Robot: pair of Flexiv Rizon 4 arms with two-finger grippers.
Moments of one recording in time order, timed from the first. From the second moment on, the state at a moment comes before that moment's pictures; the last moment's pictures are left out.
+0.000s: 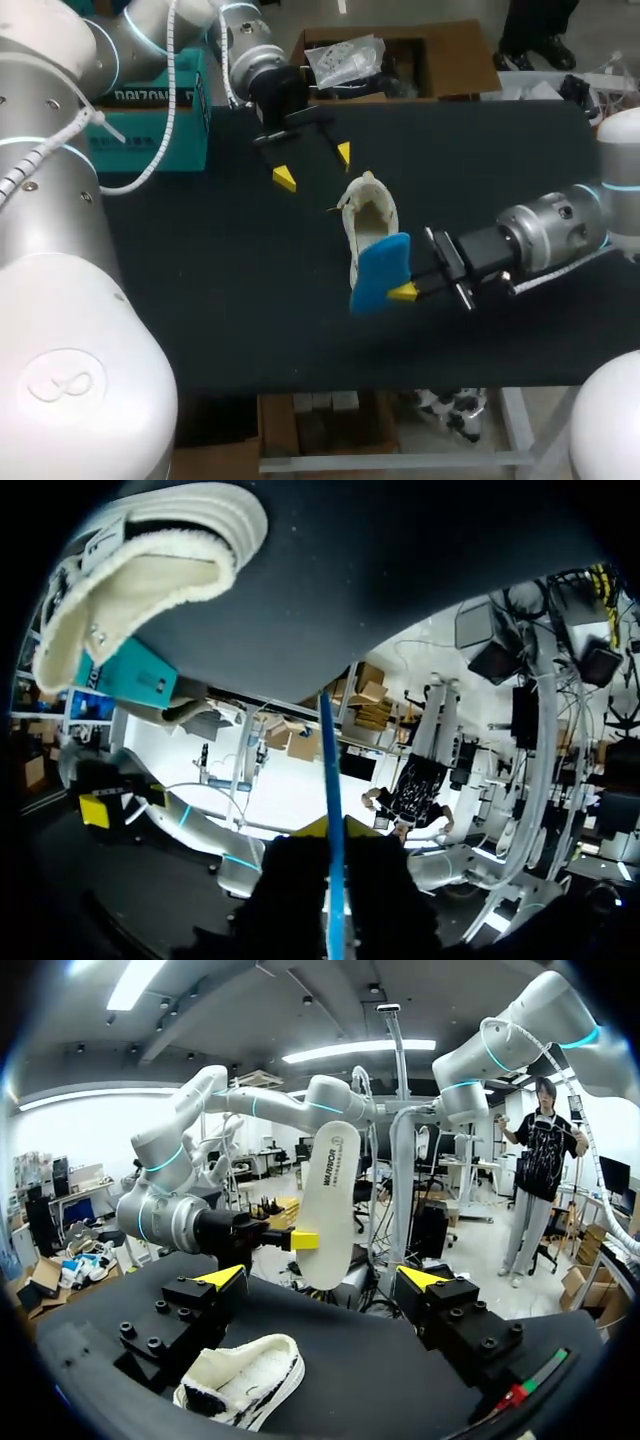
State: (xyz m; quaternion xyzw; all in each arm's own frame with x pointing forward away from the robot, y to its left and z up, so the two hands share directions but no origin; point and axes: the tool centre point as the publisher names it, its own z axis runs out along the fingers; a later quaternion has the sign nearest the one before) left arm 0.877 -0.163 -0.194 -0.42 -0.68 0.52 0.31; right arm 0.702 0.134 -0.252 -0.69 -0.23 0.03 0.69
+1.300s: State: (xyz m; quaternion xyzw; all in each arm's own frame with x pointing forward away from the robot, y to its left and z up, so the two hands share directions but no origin) left arm 0.882 -0.164 -0.195 -0.42 -0.67 0.52 0.31; right arm 0.702 0.141 -0.250 -0.68 -0.25 0.04 0.69
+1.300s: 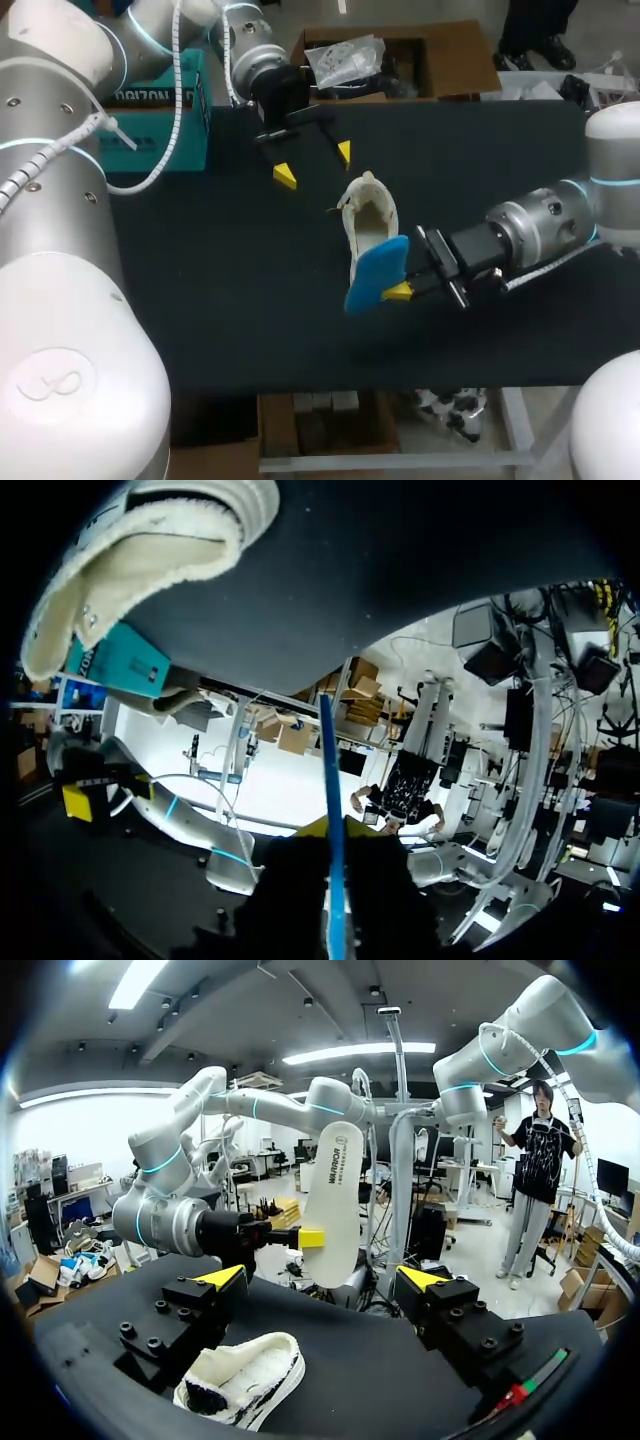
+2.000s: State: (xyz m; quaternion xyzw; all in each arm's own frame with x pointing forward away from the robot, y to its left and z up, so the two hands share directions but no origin) left arm 0.883 -0.170 -0.210 -0.38 -0.69 0.56 0.27; right arm 0.740 0.130 -0.259 -0.69 -0.23 -0.06 0.69
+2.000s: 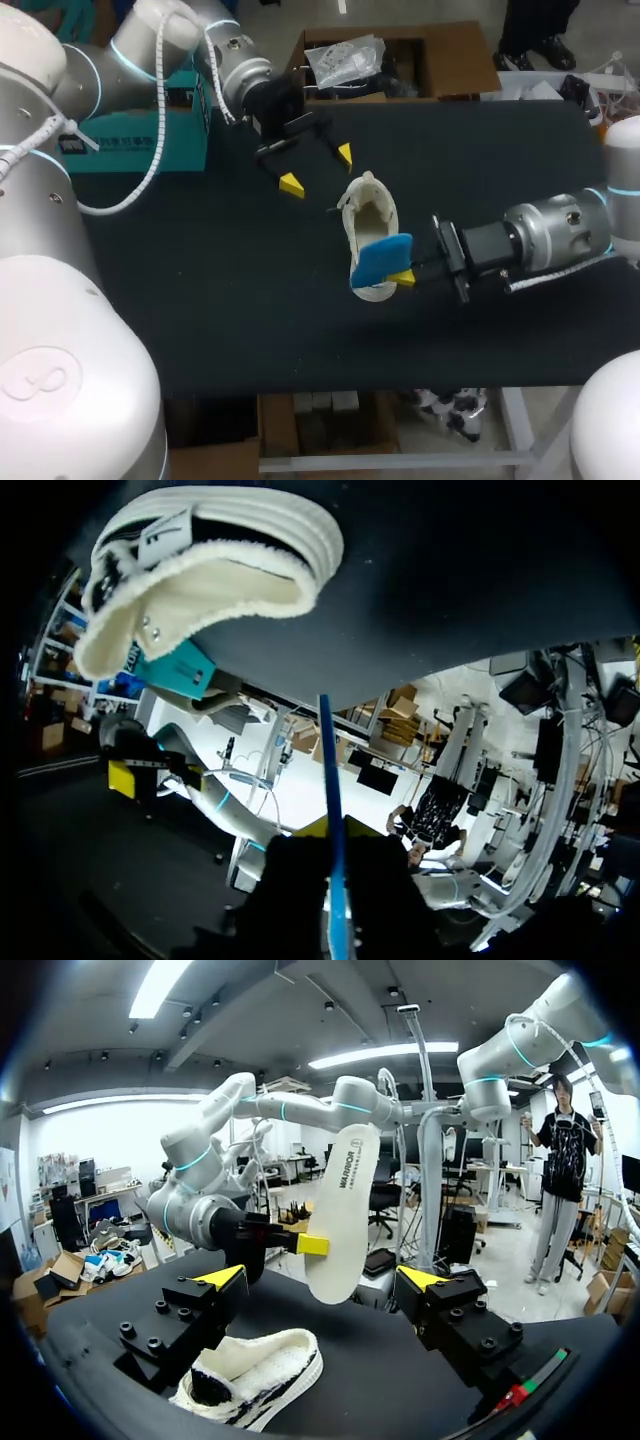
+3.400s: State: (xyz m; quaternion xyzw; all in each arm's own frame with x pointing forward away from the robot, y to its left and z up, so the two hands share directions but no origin) left arm 0.826 -0.172 -0.219 -0.19 -0.78 0.60 0.00; right arm 0.806 0.130 -0.281 -0.72 -0.13 -0.22 0.65
